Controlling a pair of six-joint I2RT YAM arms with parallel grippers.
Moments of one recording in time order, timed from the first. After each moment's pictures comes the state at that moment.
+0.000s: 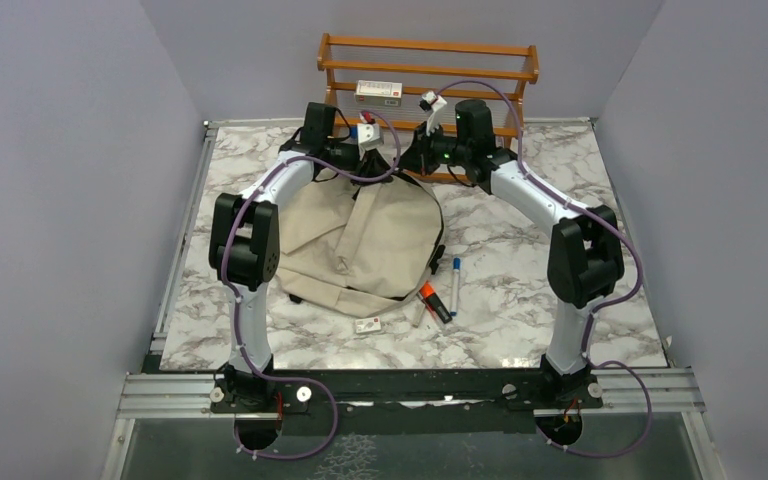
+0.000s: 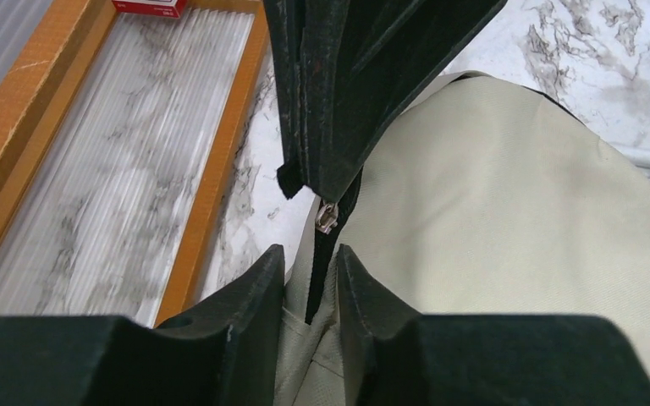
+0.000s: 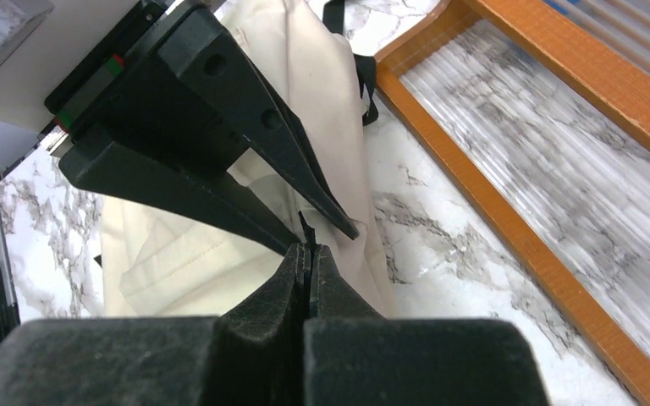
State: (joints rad) left arm -0.26 2.09 1.71 -0.30 1.14 0.70; right arm 0.41 1.93 1.58 -0.03 -0.64 0.08
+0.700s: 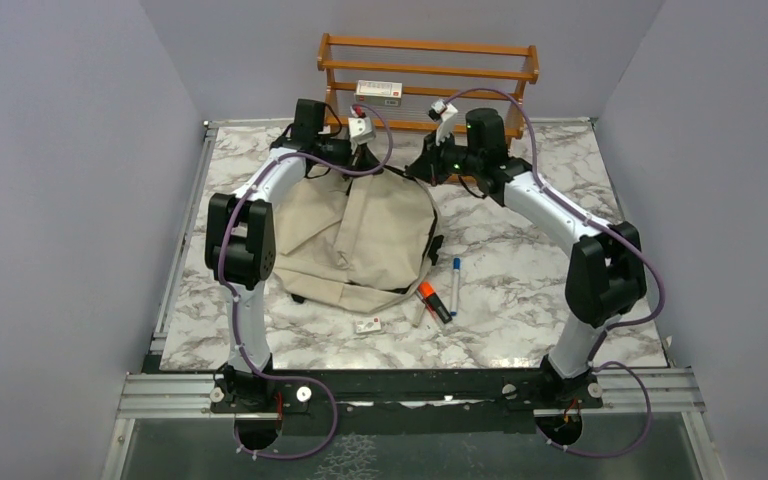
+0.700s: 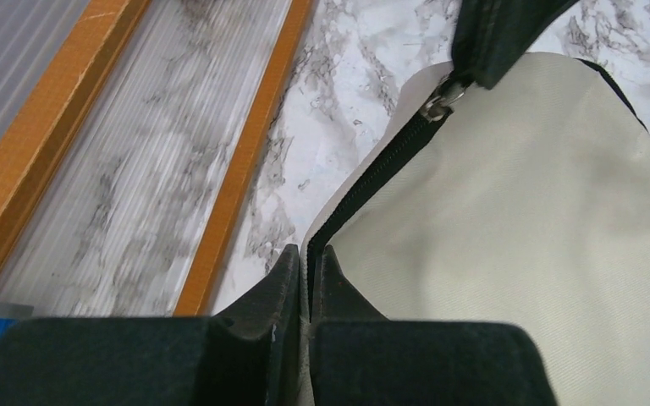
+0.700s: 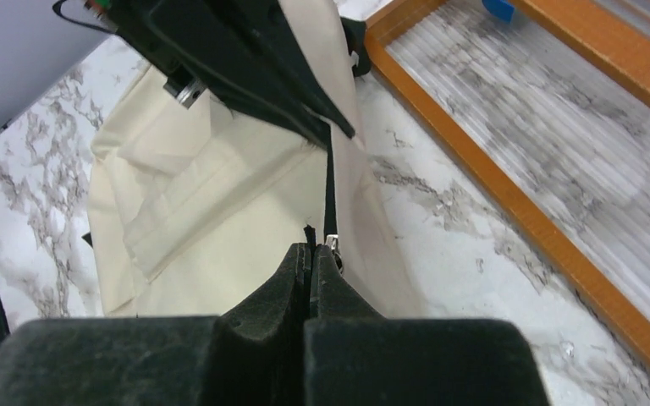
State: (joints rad) left arm -0.21 2.09 1.73 -0.33 1.09 0.70; right arm 0.41 1.80 1.46 -0.08 -0.57 0.03
